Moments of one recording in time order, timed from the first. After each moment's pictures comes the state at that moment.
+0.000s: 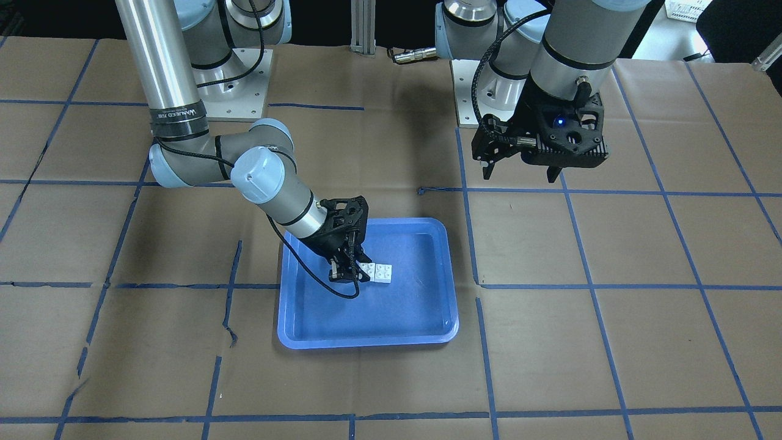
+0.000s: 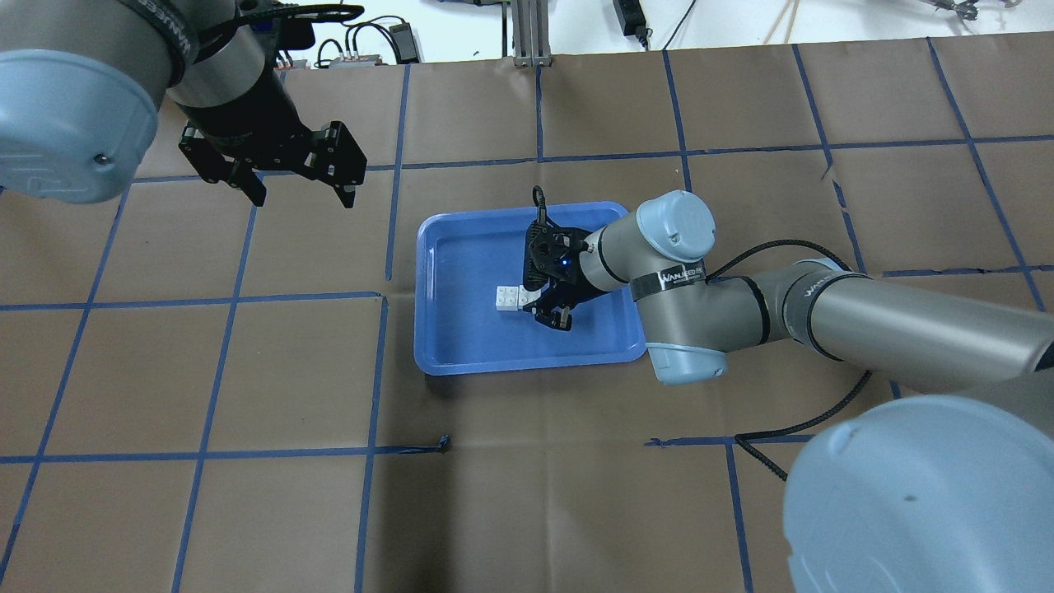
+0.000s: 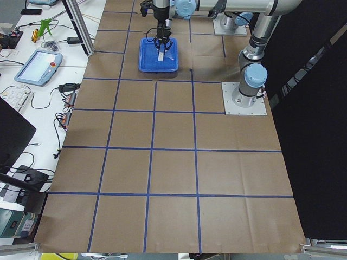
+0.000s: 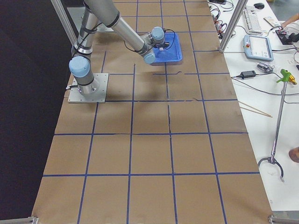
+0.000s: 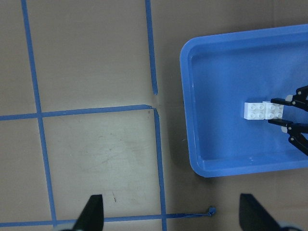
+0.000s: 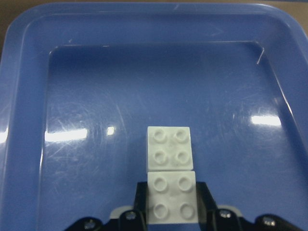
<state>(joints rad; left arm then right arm) -1.61 -1.61 -1.57 -1.51 1.59 0.02 1.78 -1.06 2.02 -2.84 -1.06 -1.23</state>
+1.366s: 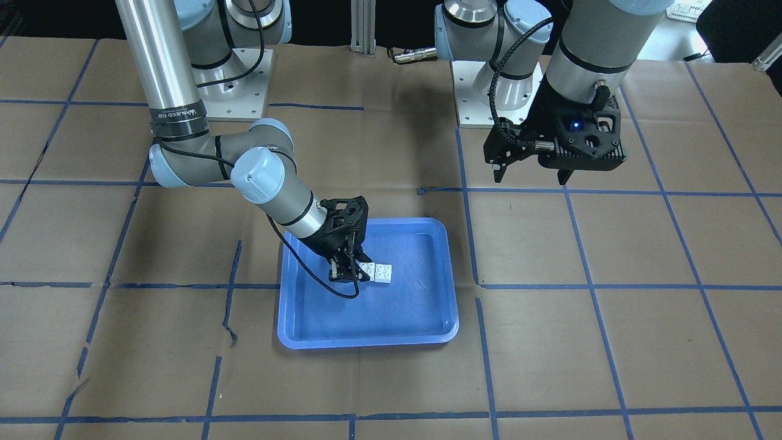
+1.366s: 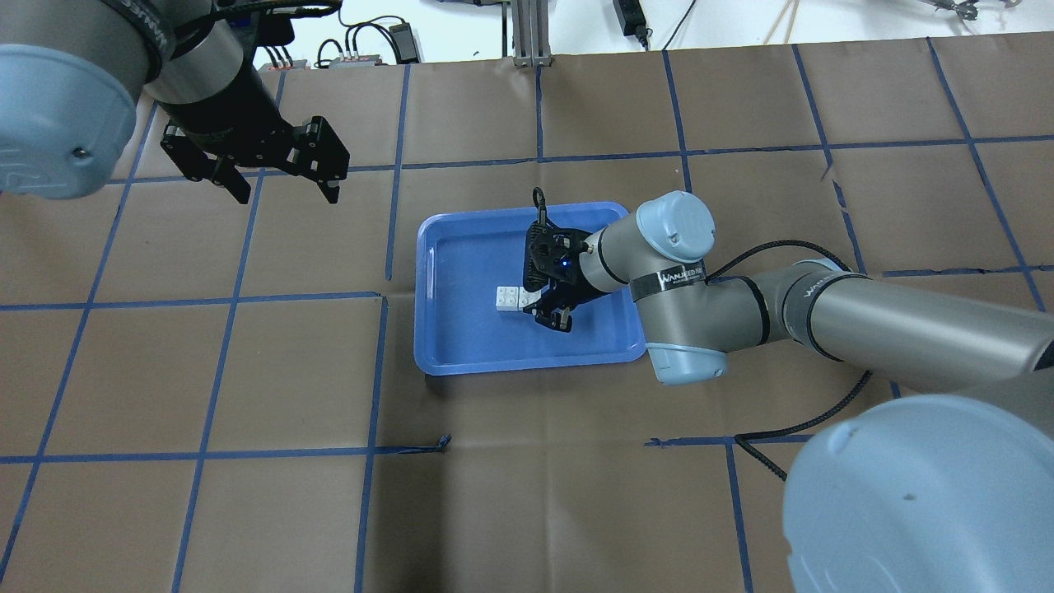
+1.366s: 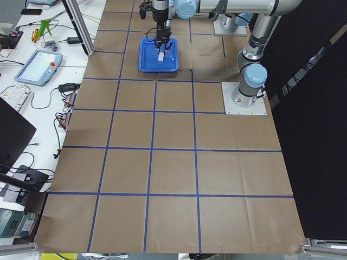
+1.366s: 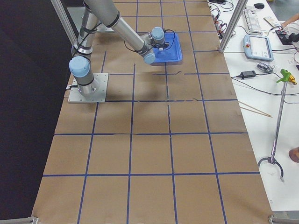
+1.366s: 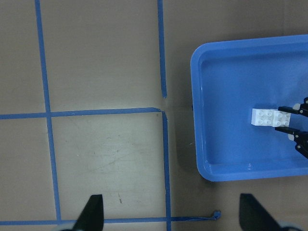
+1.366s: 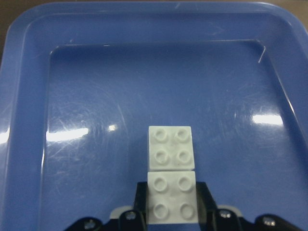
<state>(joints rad) -1.57 -1.61 -1.57 -1.50 1.59 0.03 1.78 -1.06 2.02 -2.84 -1.06 -1.22</state>
